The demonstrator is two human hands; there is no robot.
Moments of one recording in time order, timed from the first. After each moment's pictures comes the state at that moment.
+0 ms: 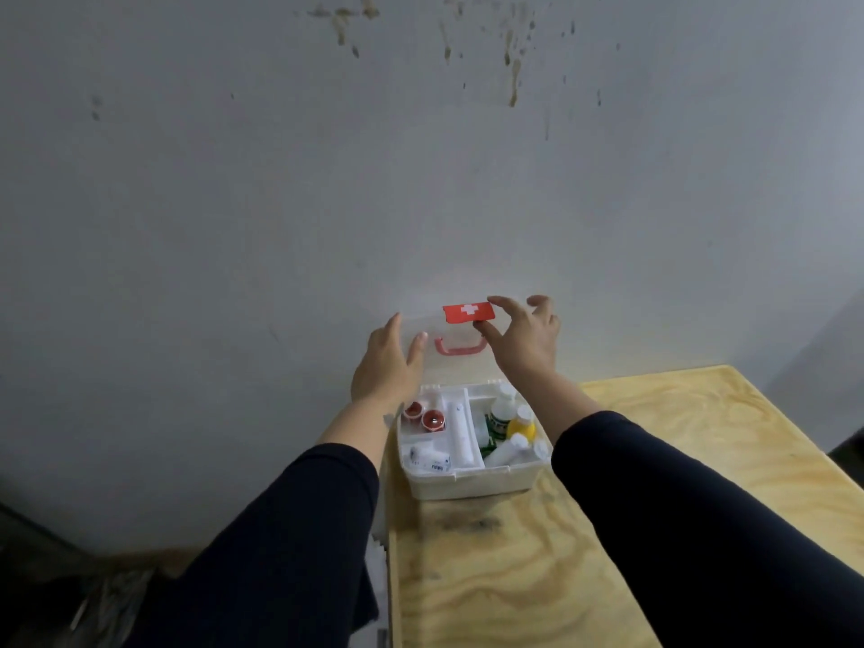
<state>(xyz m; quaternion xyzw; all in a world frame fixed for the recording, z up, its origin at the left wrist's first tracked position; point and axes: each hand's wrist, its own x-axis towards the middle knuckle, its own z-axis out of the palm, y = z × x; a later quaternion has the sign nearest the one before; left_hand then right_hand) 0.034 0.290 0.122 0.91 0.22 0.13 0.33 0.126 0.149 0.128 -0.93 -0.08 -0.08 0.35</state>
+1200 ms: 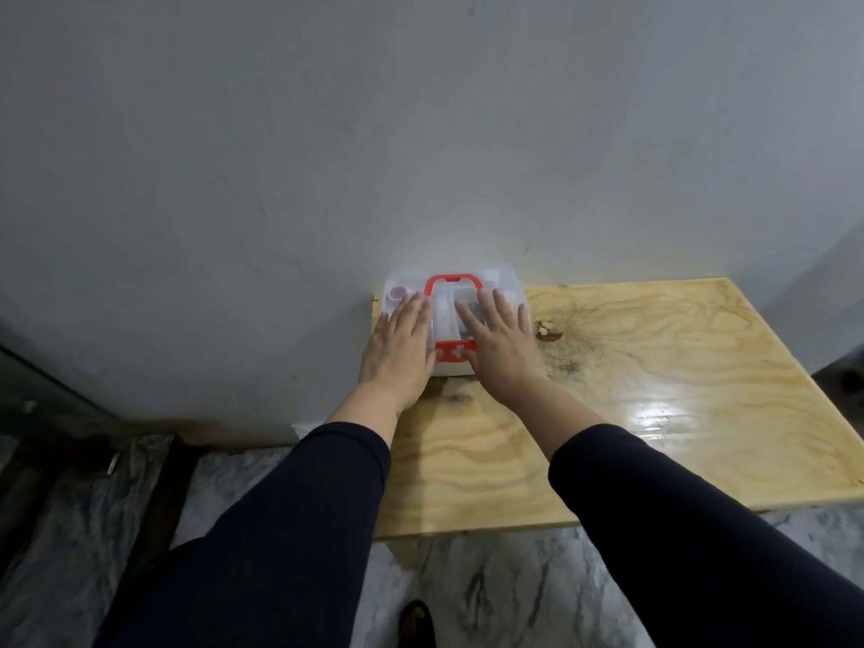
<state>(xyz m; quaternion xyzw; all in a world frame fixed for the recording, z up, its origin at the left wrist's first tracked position) -0.037 0.226 0.027 0.99 0.10 0.05 0.09 0.030 0.082 0.035 -0.94 -0.34 0.00 0.05</state>
